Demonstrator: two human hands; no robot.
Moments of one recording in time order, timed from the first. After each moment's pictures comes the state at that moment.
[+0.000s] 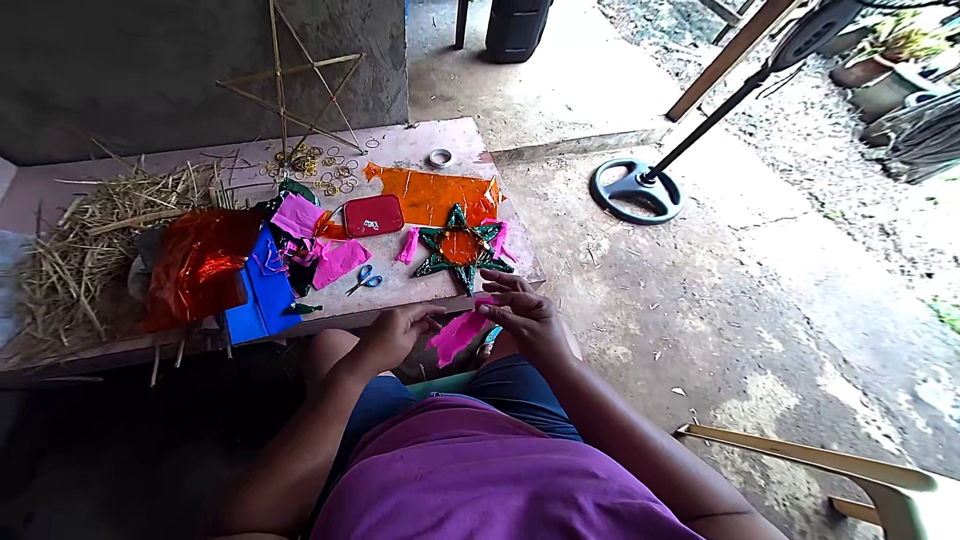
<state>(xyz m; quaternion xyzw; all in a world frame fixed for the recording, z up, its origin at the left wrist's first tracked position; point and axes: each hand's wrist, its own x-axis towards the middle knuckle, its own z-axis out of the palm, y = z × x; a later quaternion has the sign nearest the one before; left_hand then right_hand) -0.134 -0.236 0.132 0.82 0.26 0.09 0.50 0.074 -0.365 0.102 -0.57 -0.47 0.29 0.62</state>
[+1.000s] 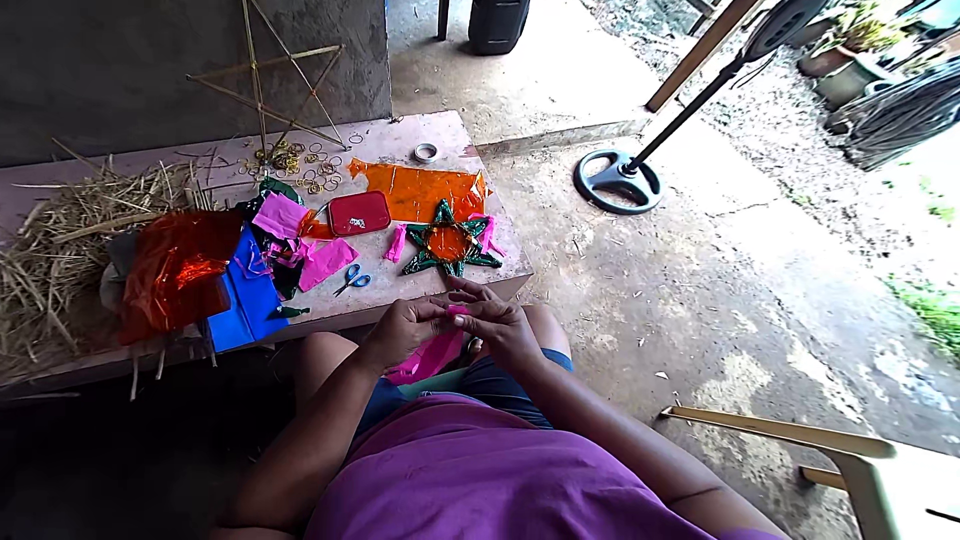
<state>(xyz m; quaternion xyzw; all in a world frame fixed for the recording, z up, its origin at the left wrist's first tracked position) -0.107 -0.247 0.135 0.68 0.19 0.16 0.68 0.051 -0.361 0.099 -0.50 -0.42 0.38 0.65</state>
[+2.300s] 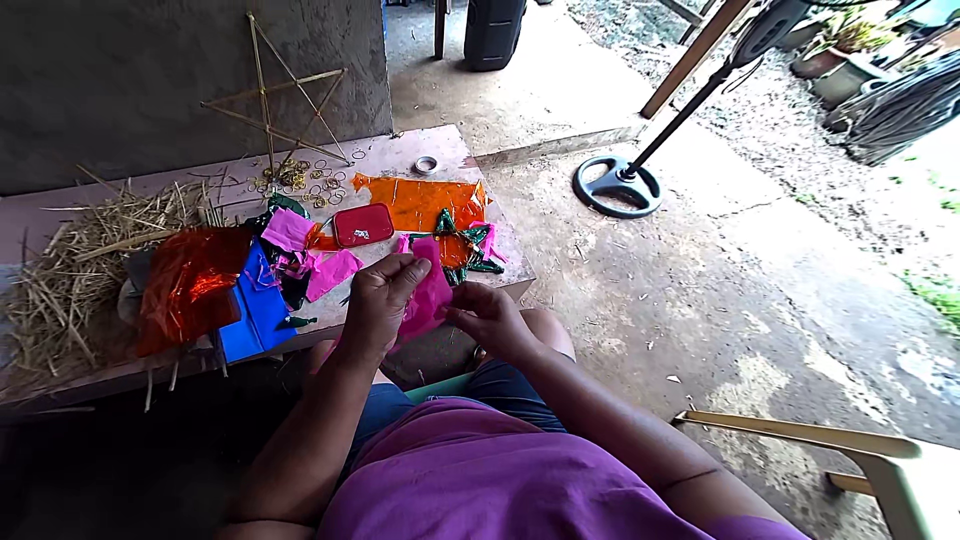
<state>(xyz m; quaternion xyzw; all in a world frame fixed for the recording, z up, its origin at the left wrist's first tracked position) -0.106 -0.247 0.194 0.63 0.26 0.39 0.61 0.047 -0.346 0.133 -0.54 -0.51 0.35 0.58</state>
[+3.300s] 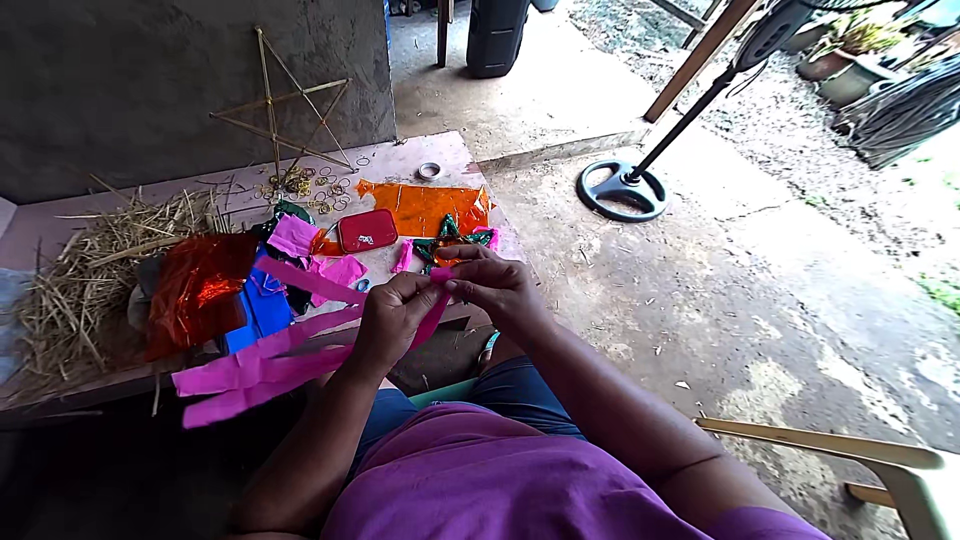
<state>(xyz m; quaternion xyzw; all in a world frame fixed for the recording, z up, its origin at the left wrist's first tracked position) -0.110 -0.248 0.184 0.71 0.25 0.35 0.56 0.058 -0.329 0.175 -0.47 -0.54 0.31 0.63</state>
